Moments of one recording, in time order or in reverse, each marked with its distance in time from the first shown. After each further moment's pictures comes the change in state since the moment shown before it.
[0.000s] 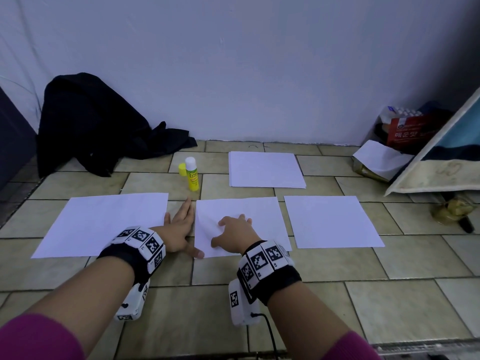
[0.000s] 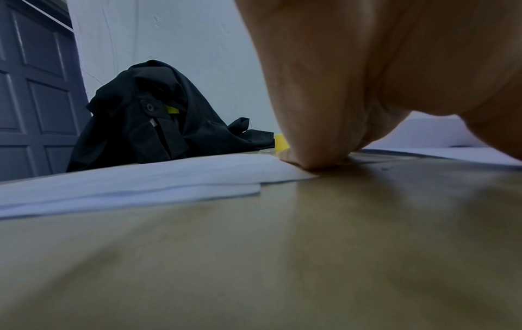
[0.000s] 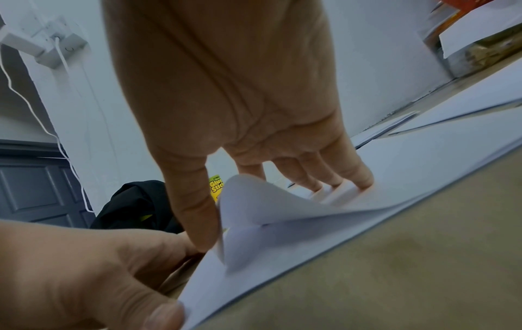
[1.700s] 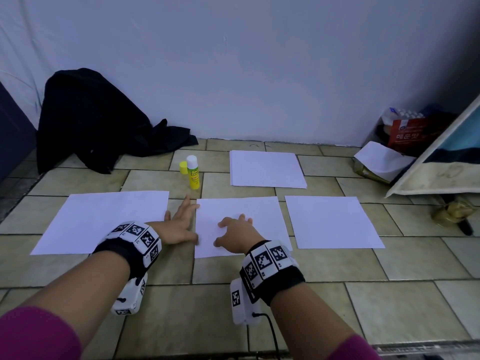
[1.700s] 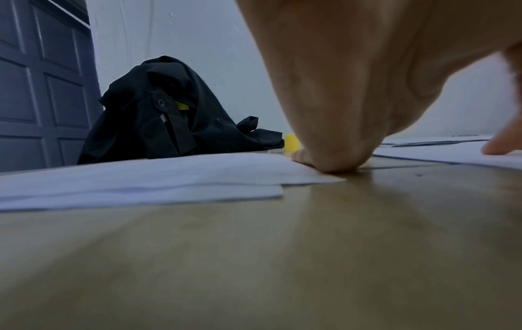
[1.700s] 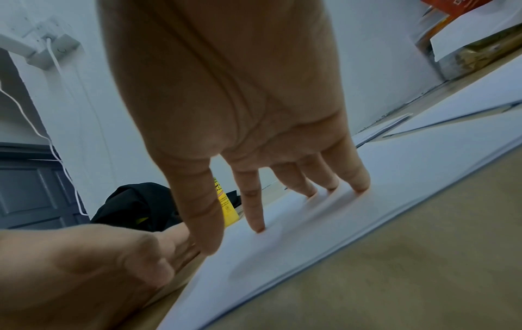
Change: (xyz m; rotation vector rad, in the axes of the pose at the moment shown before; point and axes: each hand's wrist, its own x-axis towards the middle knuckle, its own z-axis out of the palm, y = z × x) left_hand 0.009 -0.011 -0.003 -0.164 0.024 0.057; right_hand -0.002 0.001 -0.003 -0.049 -0.067 -0.016
